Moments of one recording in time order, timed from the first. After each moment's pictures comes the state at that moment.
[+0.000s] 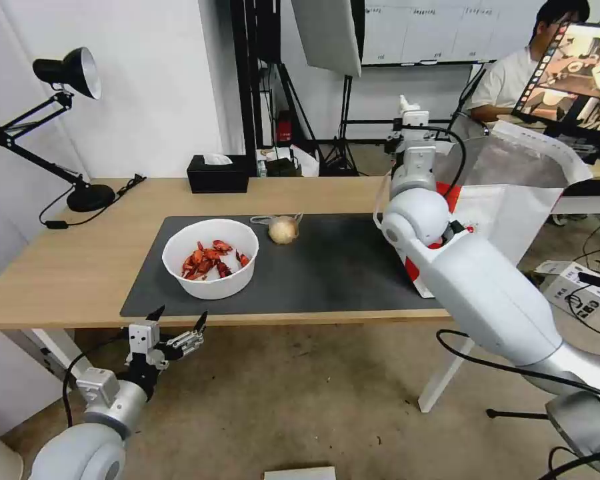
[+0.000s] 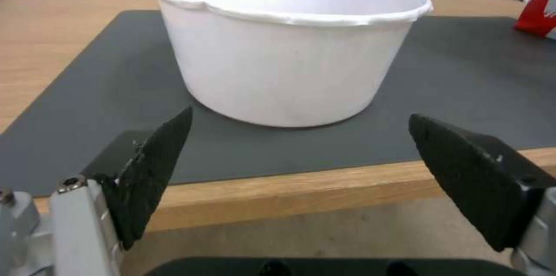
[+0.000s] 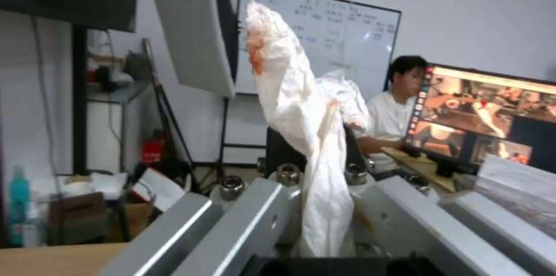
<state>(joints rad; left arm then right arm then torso) 1.63 -1.04 -0.61 -2.14 -0.54 0.12 -0.03 -0.27 1.04 -0.15 1.63 0.60 -0.37 0.80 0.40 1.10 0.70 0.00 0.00</state>
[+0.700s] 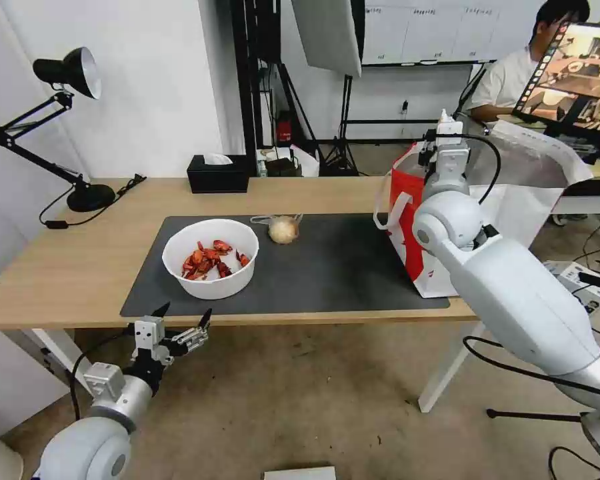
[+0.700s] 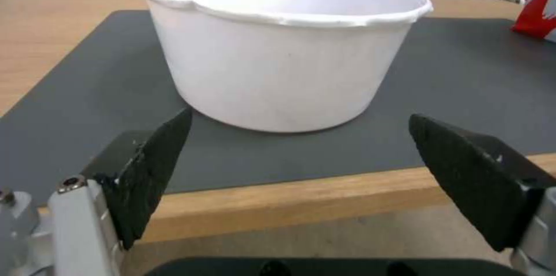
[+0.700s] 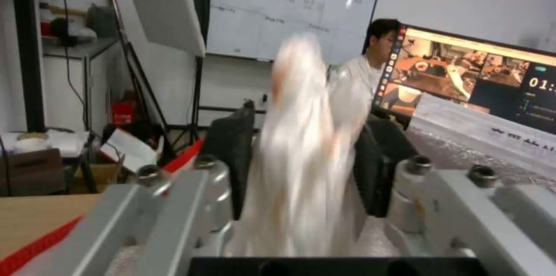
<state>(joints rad) 1.59 -1.03 -0.58 -2.12 -0.55 0.12 -0.04 -0.33 0.94 -0.10 1.68 0.68 -0.44 0.82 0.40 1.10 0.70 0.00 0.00</state>
